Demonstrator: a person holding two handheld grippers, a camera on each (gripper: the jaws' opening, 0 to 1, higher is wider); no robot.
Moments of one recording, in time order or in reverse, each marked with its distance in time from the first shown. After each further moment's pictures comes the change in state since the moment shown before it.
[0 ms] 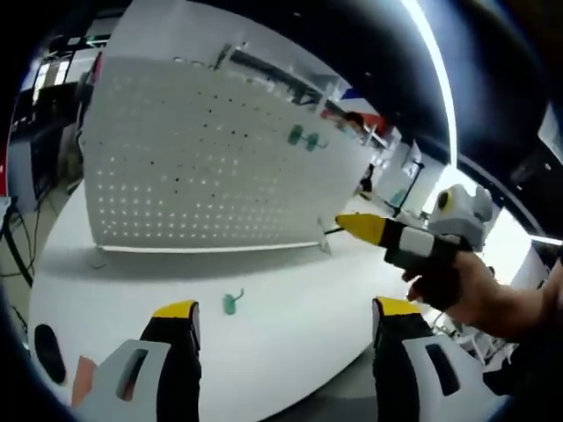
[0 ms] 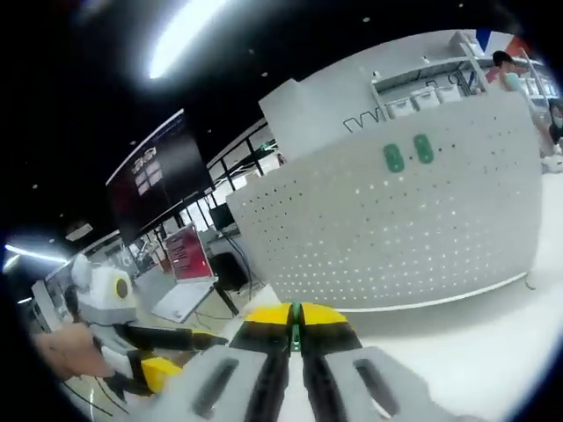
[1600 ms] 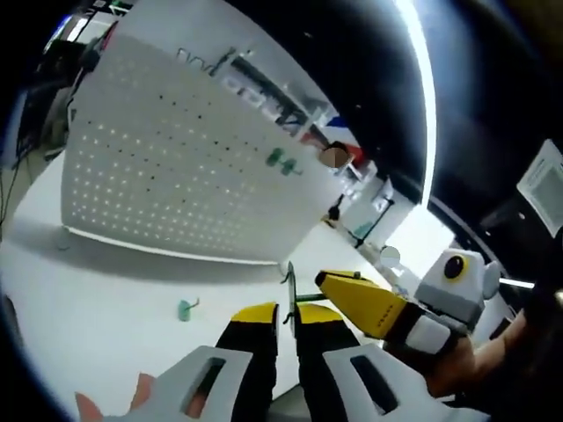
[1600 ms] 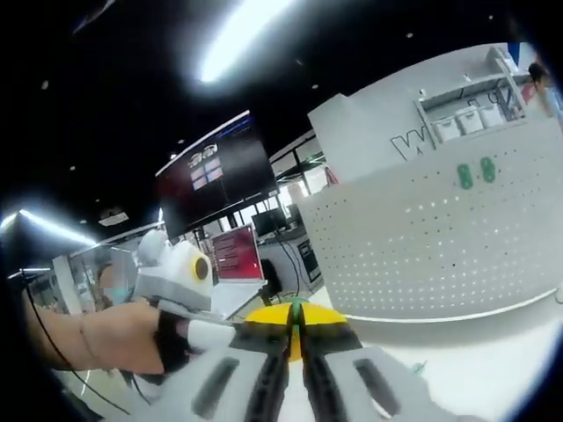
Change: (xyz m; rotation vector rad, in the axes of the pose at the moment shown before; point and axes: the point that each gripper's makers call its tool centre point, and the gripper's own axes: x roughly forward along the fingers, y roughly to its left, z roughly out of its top) left arm -0.011 -0.030 0.019 -0.170 -0.083 -0.193; right arm -0.009 0.092 -0.011 -0.096 -0.068 0.186
